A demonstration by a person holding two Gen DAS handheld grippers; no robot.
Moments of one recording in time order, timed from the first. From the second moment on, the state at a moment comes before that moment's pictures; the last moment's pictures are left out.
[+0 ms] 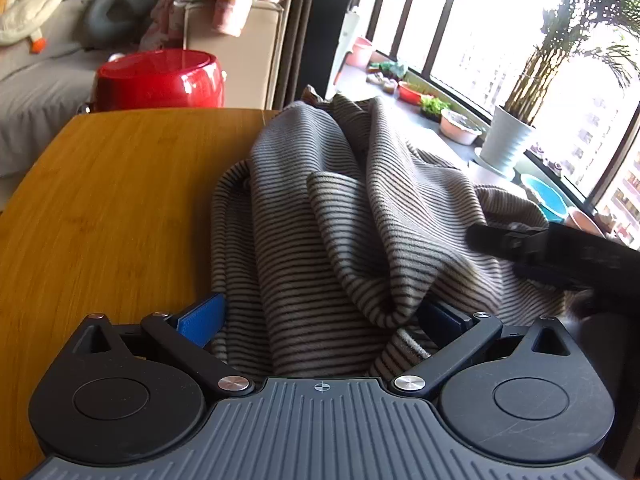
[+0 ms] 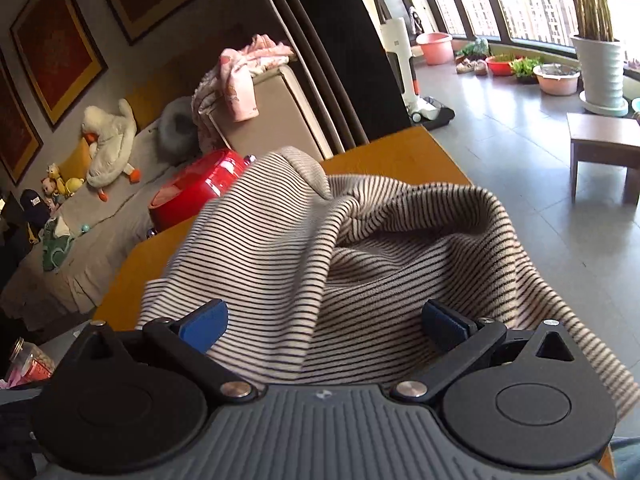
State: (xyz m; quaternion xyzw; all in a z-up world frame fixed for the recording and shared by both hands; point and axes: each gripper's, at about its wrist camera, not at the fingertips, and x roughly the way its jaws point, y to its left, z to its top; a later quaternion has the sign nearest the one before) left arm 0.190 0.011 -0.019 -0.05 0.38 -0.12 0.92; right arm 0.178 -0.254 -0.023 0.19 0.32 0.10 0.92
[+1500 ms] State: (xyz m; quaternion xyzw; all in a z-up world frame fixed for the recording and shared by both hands) left arm 0.071 0.123 0.016 -0.10 0.36 -0.08 0.93; right arm 0.038 -0.126 -0.007 -0.05 0.32 0.34 0.88
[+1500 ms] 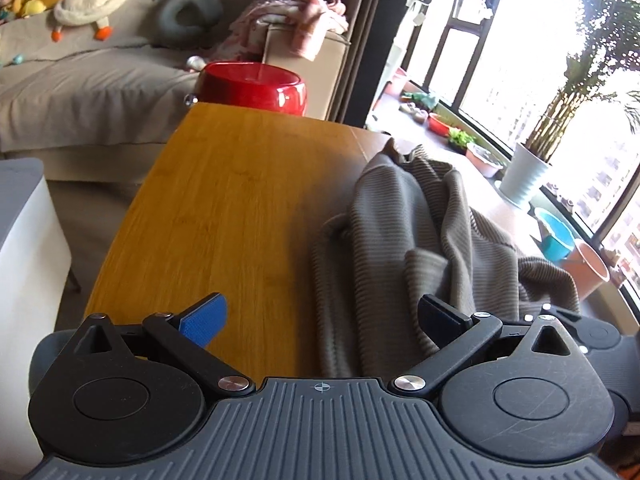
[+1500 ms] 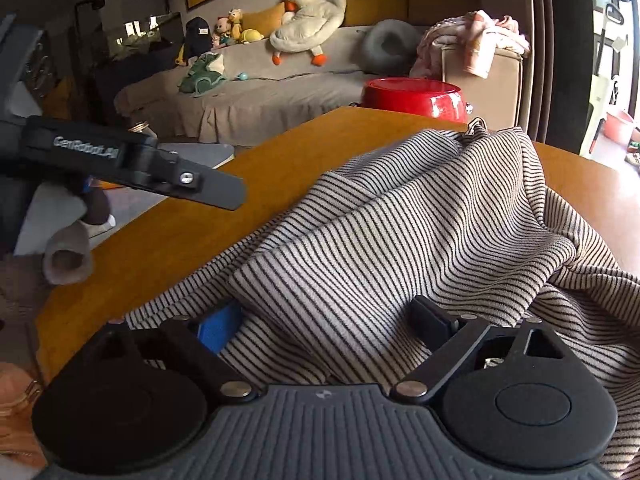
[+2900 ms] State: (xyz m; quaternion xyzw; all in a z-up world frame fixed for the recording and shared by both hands) left arm 0.239 0.099 0.018 0.06 0.28 0.02 0.96; right arm 0.154 -0.310 0.032 0.01 0.21 0.03 0.98
